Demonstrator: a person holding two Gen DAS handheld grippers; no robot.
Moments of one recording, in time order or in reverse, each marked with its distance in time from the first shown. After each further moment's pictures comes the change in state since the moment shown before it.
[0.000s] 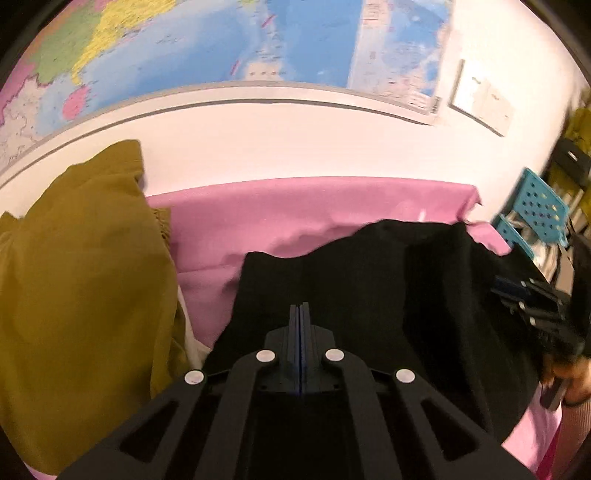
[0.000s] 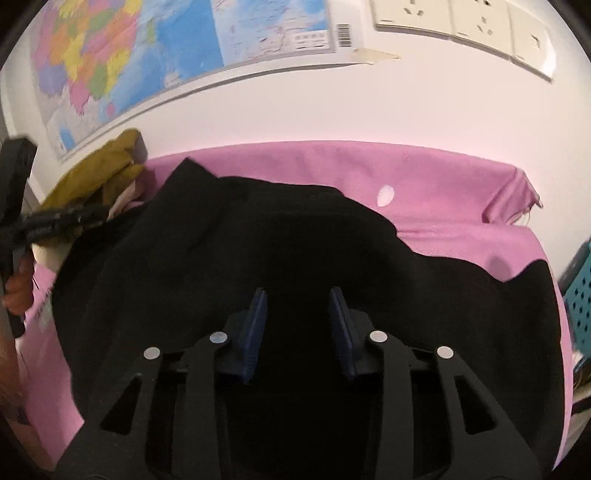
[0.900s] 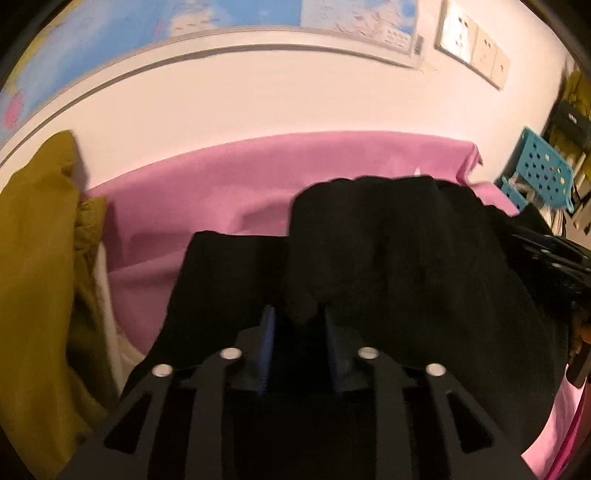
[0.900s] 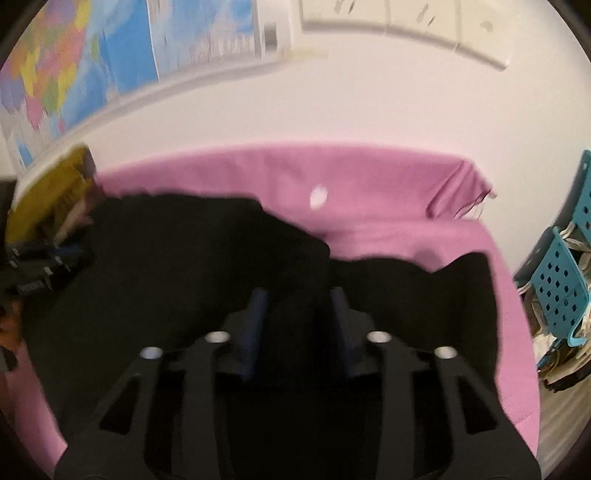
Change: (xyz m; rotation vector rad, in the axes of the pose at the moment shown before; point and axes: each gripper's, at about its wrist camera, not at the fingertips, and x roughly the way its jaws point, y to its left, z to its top) left arm 0.060 -0.027 0.007 0.067 0.089 0.023; right arm -0.010 -0.032 0.002 0.066 -0.041 -0.163
